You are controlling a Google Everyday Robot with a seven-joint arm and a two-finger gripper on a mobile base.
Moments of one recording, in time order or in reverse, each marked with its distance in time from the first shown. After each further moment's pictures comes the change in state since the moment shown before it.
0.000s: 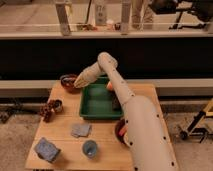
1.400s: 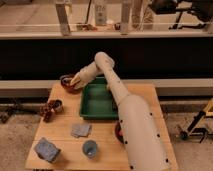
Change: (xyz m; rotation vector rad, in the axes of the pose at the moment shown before) arm 0.000 -0.012 0.013 0.015 -0.017 -0.044
